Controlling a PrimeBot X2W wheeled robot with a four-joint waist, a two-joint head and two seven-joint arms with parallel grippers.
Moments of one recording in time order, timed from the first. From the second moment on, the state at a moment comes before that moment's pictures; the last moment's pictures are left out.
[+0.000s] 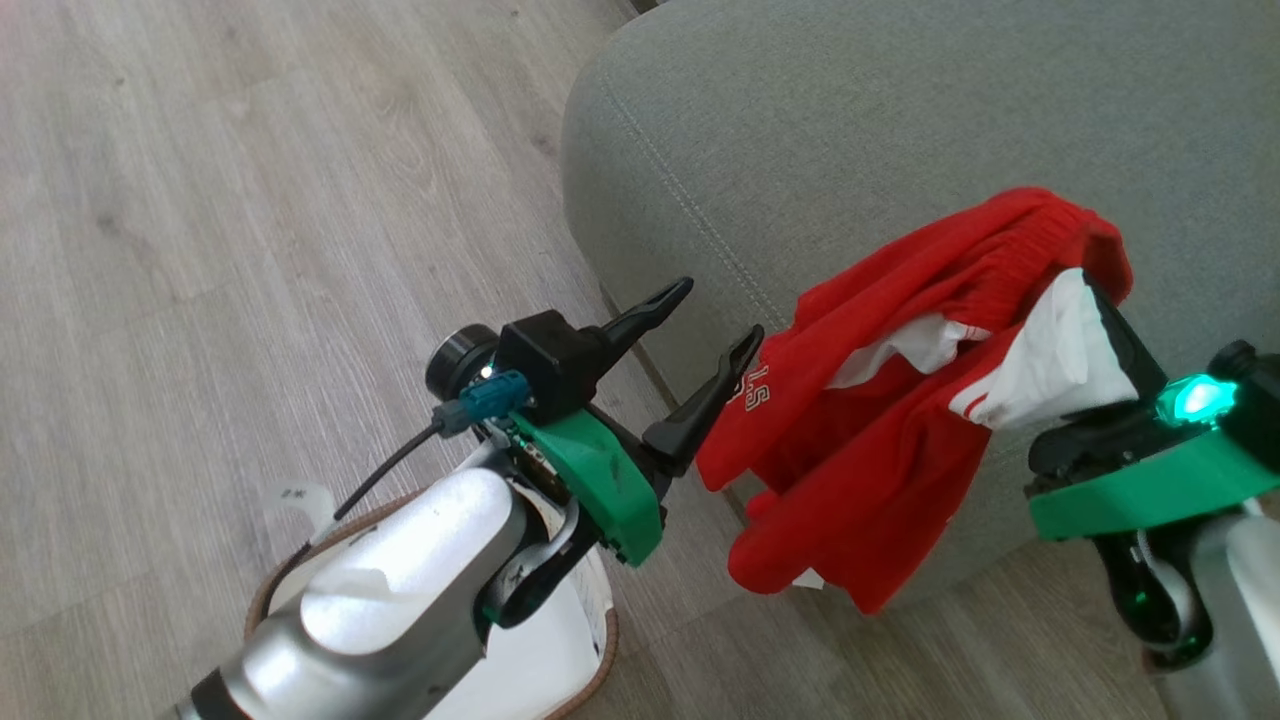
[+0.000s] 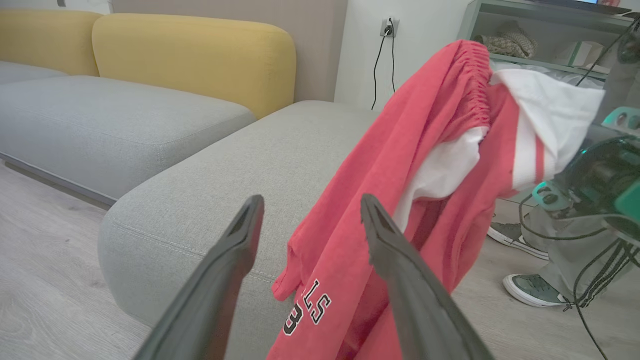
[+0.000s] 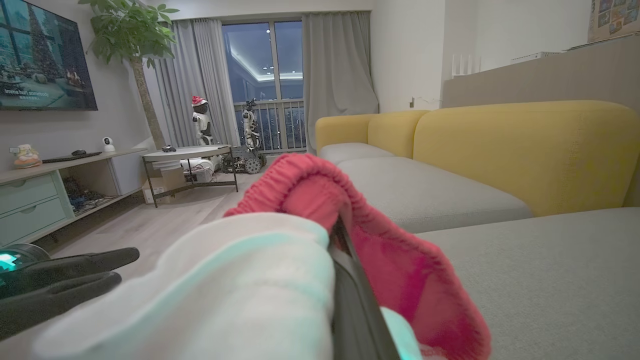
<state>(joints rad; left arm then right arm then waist) -0.61 0.26 -0.95 0.16 -0.66 0.03 -0.11 -0.16 -0.32 0.16 -0.10 0.46 0.13 -0.18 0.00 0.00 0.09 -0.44</state>
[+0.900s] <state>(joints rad) -0.72 0.27 -0.98 0.10 -0.63 0.02 -0.05 -0.83 -0.74 0.13 0.11 0.68 0.13 -0.10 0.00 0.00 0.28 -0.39</state>
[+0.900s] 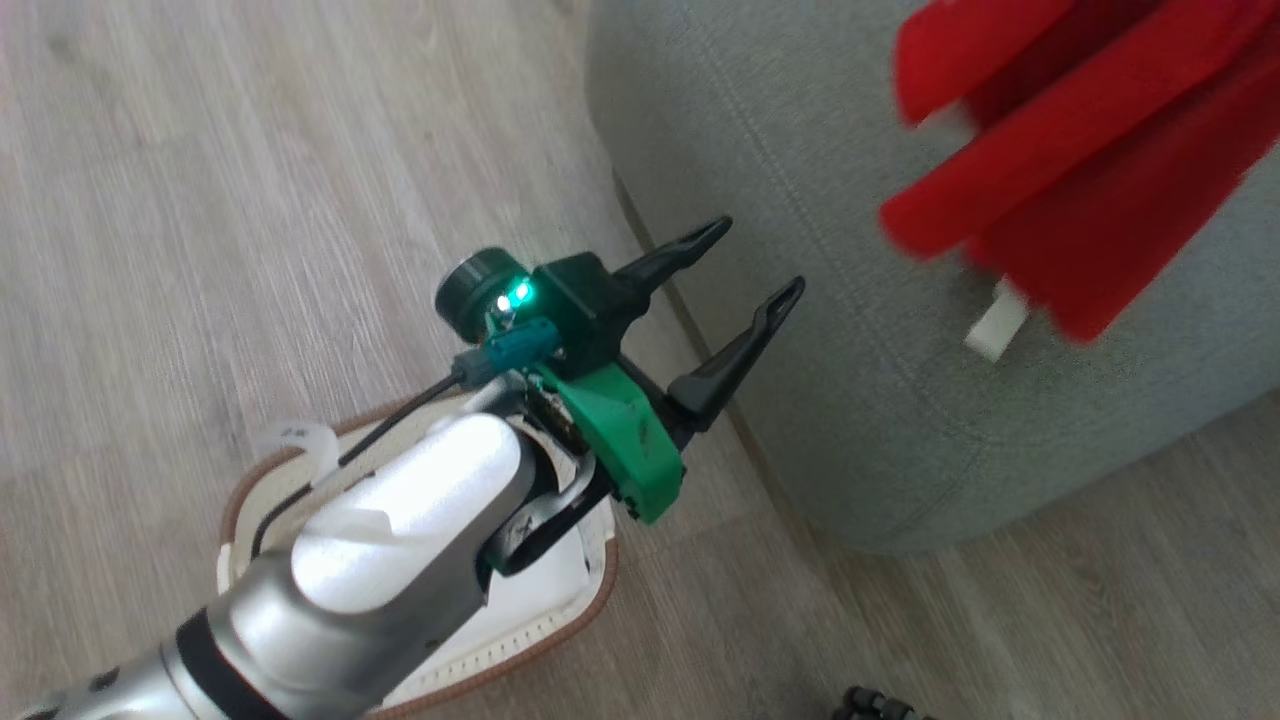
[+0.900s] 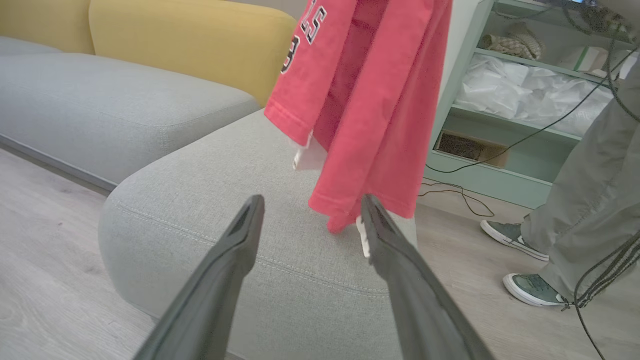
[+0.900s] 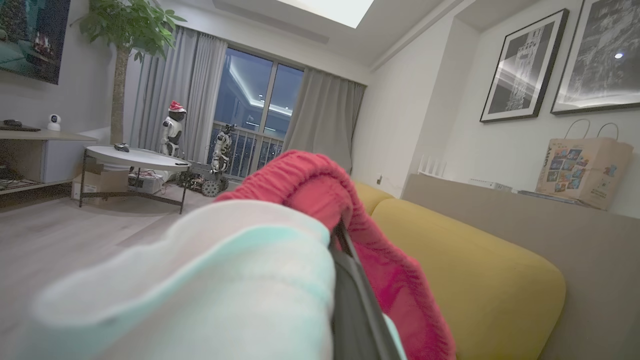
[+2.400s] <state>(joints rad) -0.90 0.28 -0.99 0.08 -0.59 0.01 0.01 -1.07 -0.81 0.61 0.71 1.01 0.13 0.26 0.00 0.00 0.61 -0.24</state>
